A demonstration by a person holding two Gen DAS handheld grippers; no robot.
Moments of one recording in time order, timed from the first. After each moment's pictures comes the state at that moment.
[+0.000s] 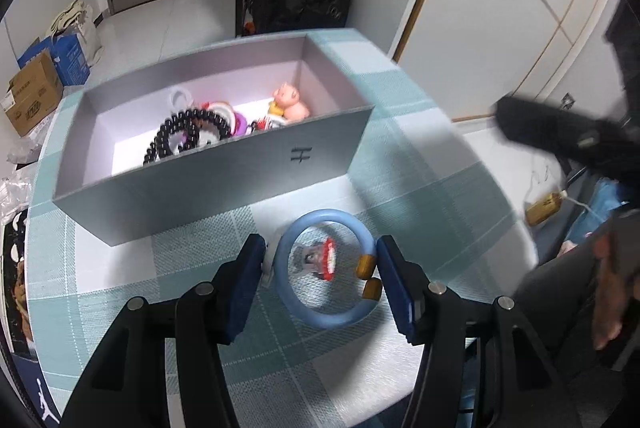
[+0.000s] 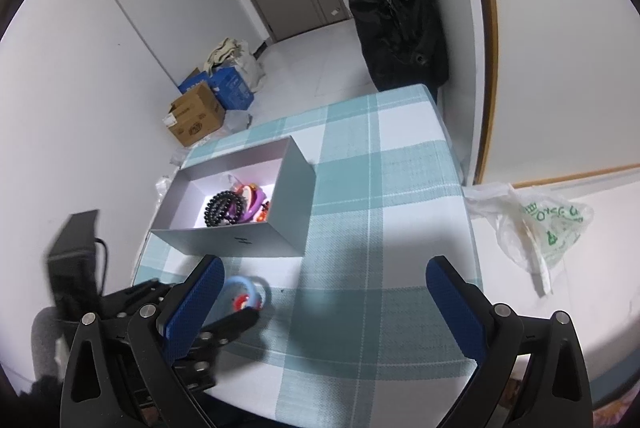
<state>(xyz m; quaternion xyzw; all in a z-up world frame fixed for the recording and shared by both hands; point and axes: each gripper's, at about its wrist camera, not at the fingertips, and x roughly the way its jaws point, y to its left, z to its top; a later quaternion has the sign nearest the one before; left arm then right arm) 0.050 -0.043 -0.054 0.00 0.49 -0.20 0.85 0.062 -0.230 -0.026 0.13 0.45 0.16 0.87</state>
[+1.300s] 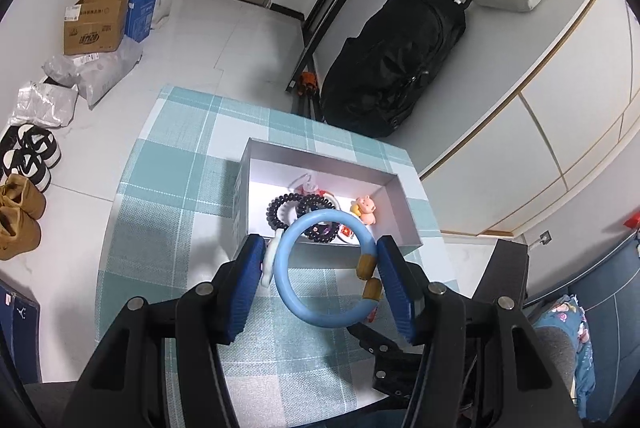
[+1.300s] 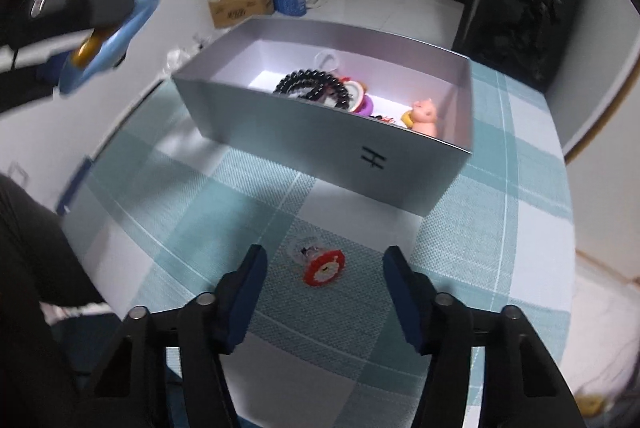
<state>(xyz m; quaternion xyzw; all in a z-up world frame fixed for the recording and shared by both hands) 0.065 0.073 -0.005 -0.21 0.44 -0.14 0.86 0.053 -0.096 -0.082 -0.12 0.49 0.23 0.83</state>
